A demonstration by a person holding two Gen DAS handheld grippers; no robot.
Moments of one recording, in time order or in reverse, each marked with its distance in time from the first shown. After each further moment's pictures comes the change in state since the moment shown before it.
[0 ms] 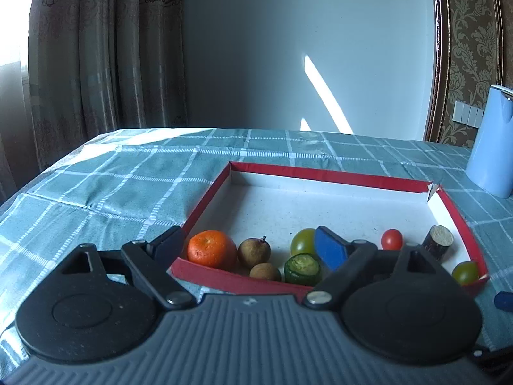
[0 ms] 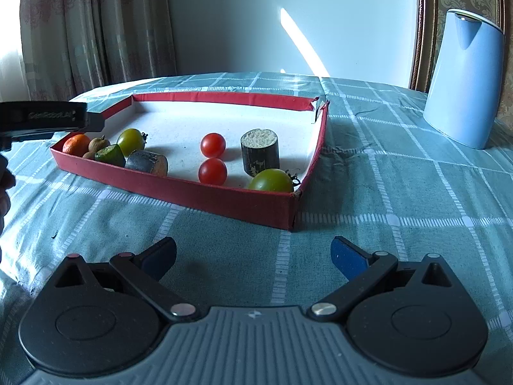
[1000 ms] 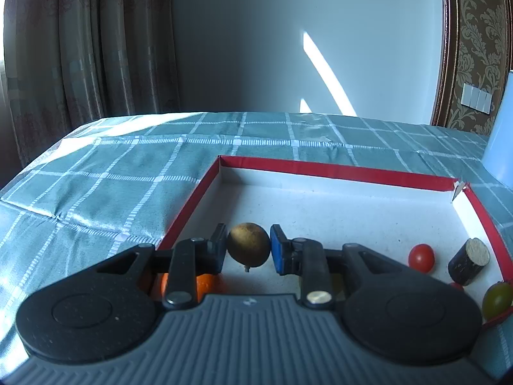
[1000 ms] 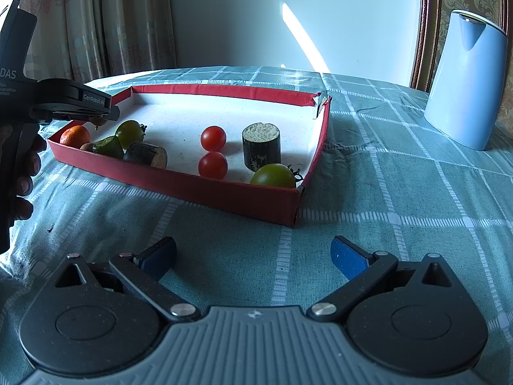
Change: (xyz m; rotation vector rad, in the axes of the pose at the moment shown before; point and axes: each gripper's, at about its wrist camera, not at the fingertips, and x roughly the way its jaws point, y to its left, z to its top) left arm 0.076 -0.005 0.018 0.016 0.093 -0.017; right arm 0.006 0.007 -0.001 -0.039 0.042 -0.010
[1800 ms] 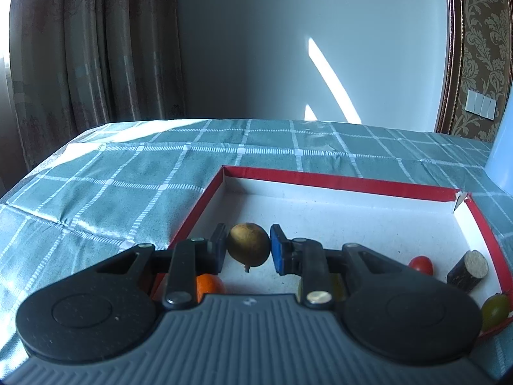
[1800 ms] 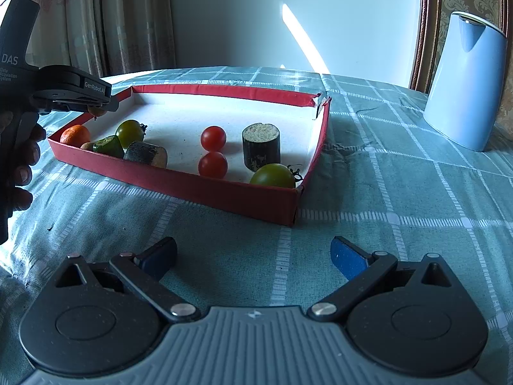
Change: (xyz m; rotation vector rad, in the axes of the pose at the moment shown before) left arm -0.003 -0.002 0.006 -0.009 -0.016 0.024; right arm -0.001 0.000 0.000 -0.001 0.000 -0.001
